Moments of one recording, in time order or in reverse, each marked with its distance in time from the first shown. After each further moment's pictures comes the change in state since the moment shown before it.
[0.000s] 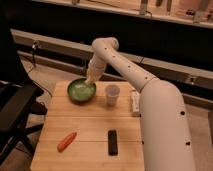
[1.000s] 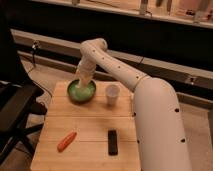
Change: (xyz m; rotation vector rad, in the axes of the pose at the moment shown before) arm -0.035 -0.034 0.014 0.038 0.027 -0.191
